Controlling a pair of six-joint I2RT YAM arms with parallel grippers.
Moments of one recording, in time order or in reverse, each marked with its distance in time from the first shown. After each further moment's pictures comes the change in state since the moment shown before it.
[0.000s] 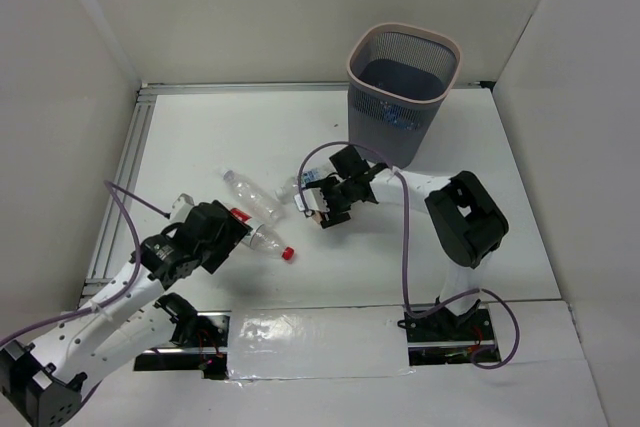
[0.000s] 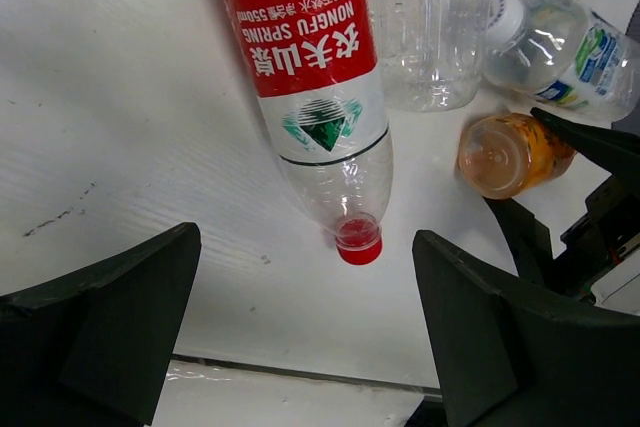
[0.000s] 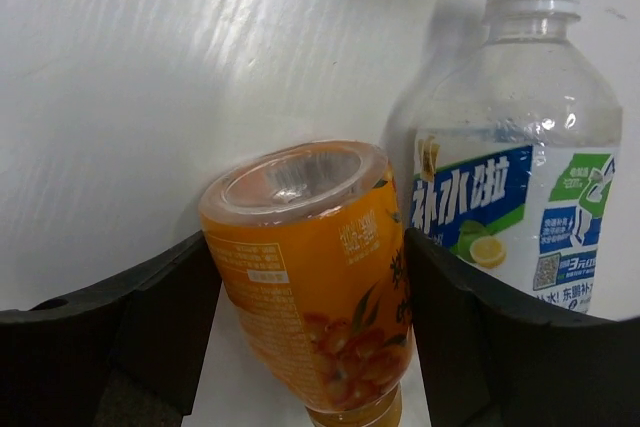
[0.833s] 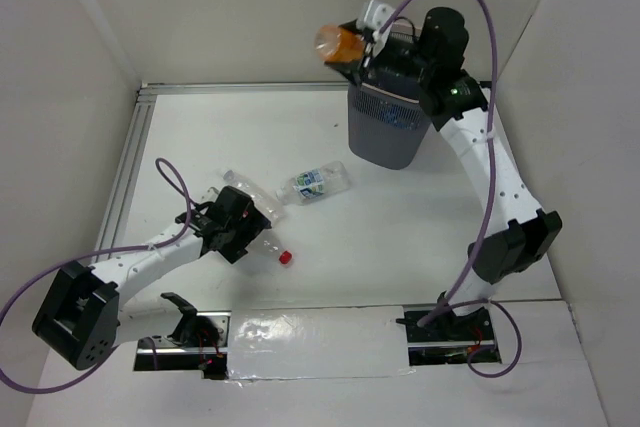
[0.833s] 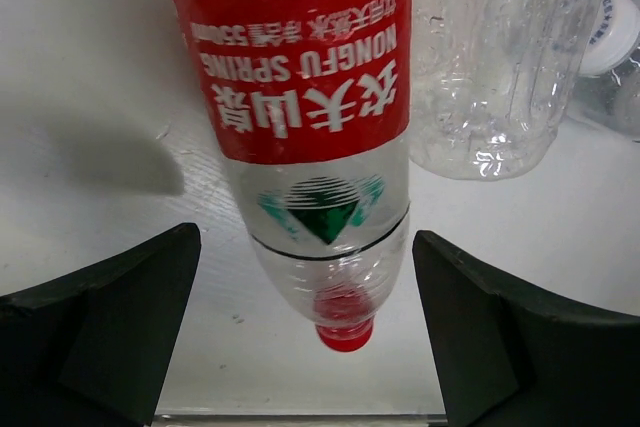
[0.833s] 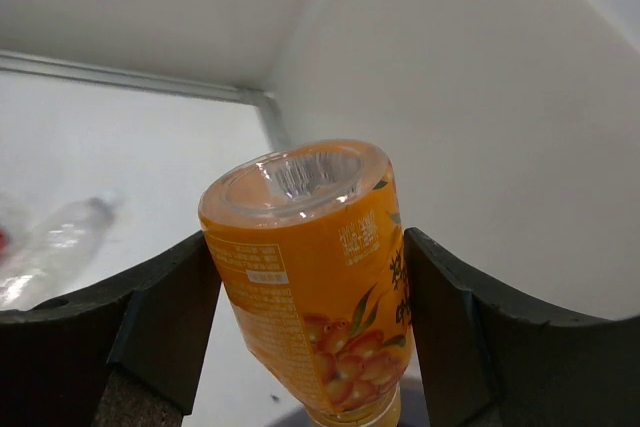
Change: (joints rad) left arm 0.061 0.424 0.009 0.277 0.145 0.023; right arm -0.232 -0.212 0.786 0.021 -0.302 0.726
